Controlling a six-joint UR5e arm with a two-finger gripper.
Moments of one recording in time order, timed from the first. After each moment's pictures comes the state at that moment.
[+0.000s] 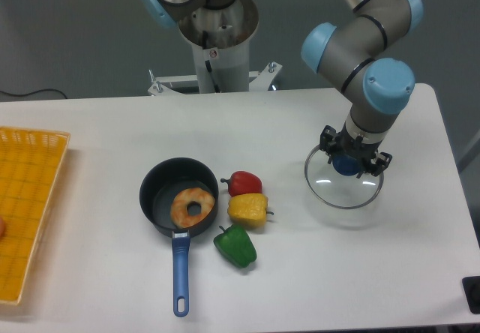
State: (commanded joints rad) arm 2.76 -1.96 -1.63 -1.16 1.56 1.23
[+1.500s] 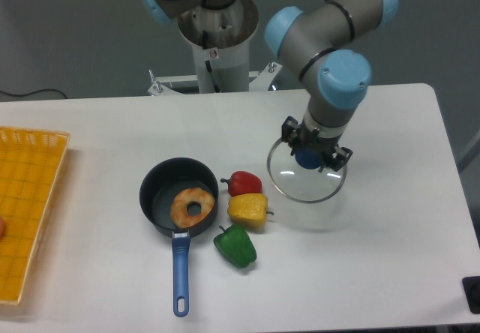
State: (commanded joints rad) arm 2.60 -1.86 -1.65 -1.26 1.55 1.10
